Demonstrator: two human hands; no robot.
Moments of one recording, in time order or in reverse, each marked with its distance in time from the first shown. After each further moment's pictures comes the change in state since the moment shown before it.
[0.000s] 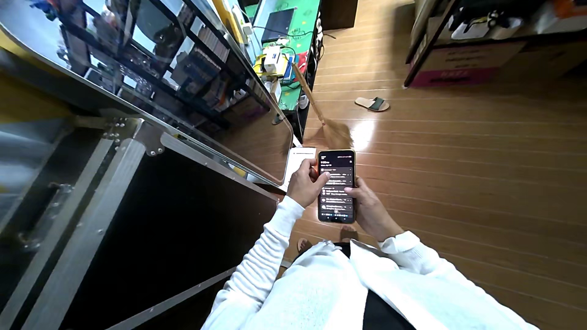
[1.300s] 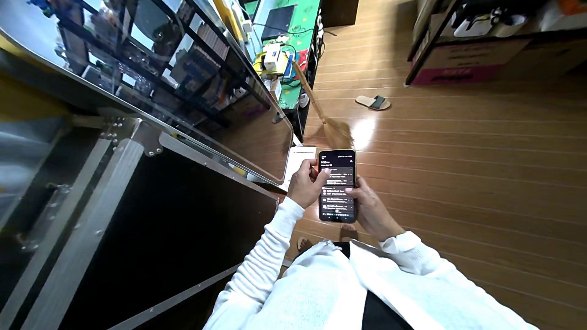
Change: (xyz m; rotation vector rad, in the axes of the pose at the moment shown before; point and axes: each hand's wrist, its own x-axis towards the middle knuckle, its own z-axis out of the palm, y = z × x) left_hand 0.000 -0.001 0.003 -0.059 0.022 0.003; right_hand 0.001 -0.002 -0.002 -0.038 -0.013 -0.001
